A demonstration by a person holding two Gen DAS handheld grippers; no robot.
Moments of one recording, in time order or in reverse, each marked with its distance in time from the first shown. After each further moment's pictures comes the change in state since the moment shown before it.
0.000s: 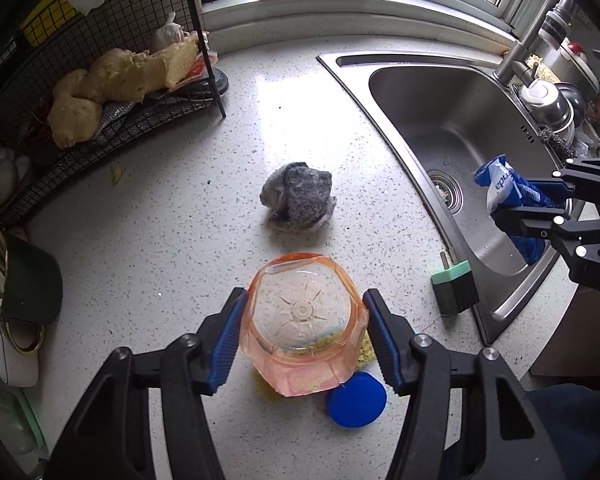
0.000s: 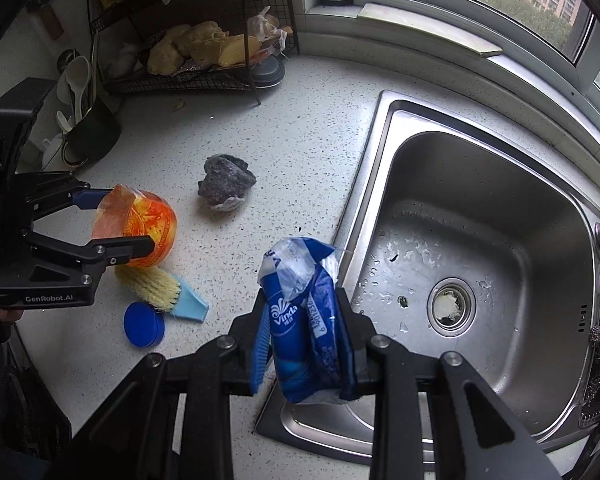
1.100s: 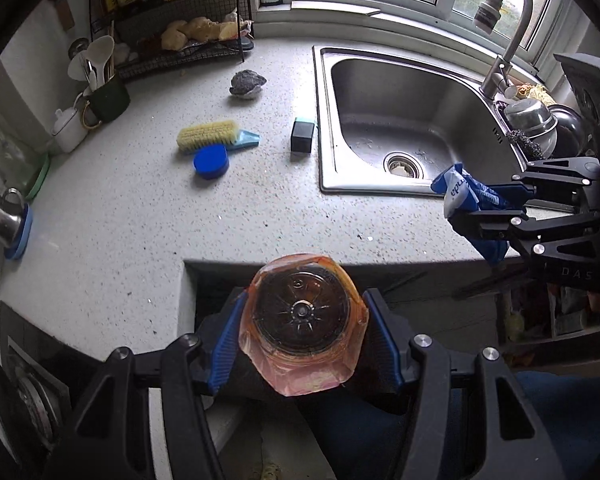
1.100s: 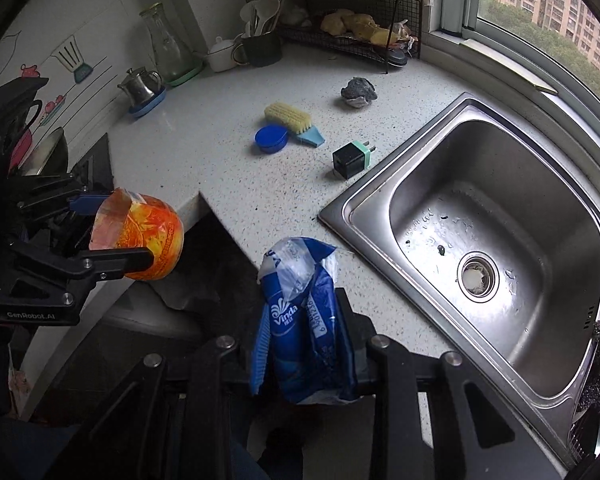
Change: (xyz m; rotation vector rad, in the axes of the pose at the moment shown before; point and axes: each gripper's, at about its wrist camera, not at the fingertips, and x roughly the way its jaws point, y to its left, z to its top) left arm -0.098 -0.231 -0.190 -0.372 -0.088 0.175; right arm -0.100 -0.024 -0.191 -0.417 -0.039 0.252
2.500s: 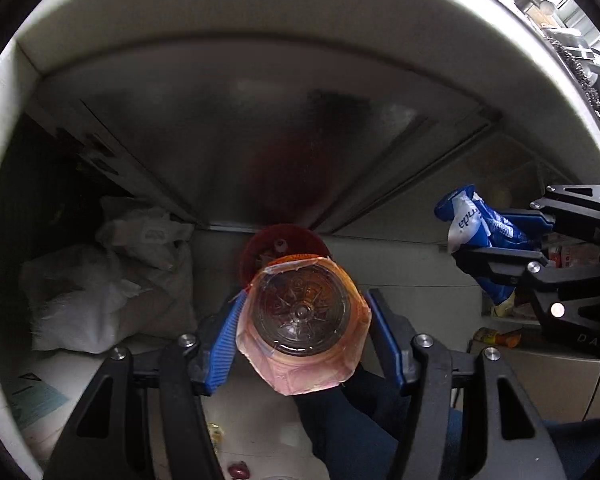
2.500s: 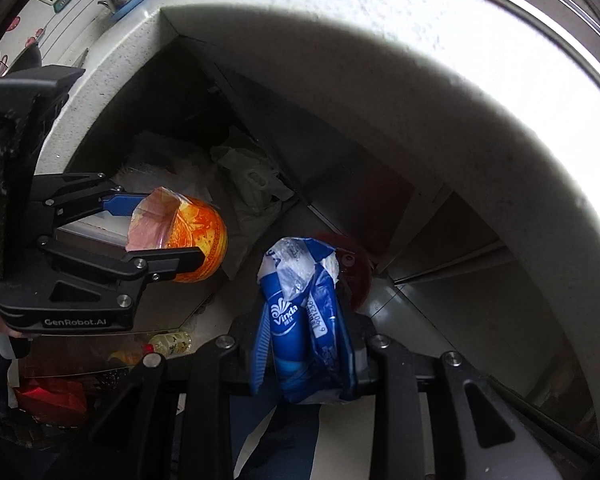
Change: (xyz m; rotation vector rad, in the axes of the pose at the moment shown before) left arm 0.199 -0.050 -0.127 -0.109 0.240 -0.123; right arm 0.157 0.008 -0.134 0.053 0.218 0.065
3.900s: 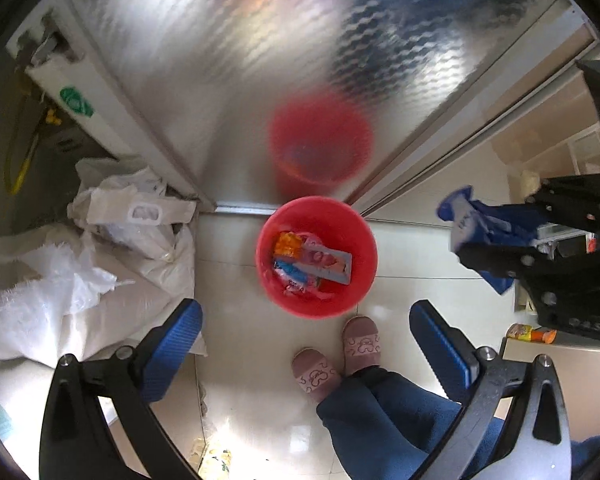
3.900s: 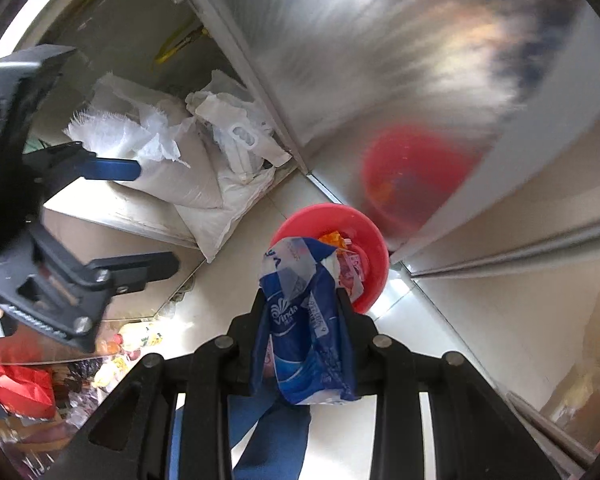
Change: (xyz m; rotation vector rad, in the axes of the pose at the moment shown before) left arm 0.123 0.051 -0.038 -0.014 -0.010 0.071; right arm 0.142 -0.010 -0.022 -0.058 0.042 0.018
